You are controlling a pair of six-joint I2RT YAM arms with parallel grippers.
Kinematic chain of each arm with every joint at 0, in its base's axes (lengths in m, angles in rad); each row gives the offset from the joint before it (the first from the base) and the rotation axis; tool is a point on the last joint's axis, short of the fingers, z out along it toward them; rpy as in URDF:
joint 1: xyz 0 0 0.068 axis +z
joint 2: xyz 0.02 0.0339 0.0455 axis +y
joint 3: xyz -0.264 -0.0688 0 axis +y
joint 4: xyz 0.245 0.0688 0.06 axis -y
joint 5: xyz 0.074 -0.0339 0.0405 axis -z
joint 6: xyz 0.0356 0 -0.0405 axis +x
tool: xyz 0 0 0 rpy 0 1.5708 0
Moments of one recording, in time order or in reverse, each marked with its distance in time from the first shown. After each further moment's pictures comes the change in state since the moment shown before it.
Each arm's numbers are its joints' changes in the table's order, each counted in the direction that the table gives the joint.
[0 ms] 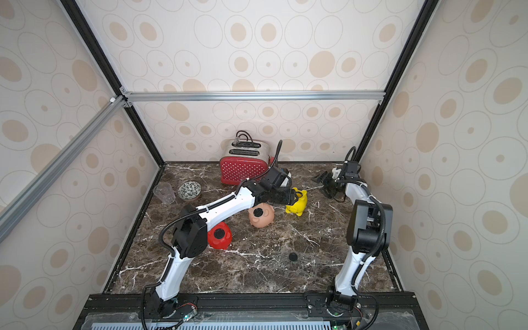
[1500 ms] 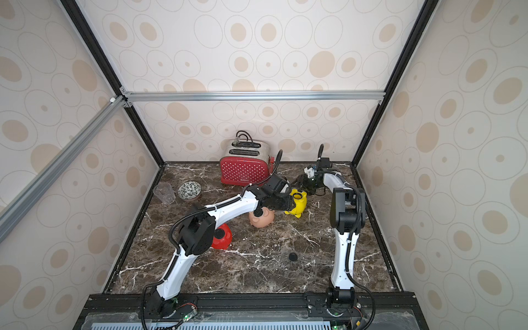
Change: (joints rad) left arm 0.018 0.054 0.082 0.050 0.015 -0.026; right arm 0.173 0.311 -0.328 -0.263 -0.023 -0.302
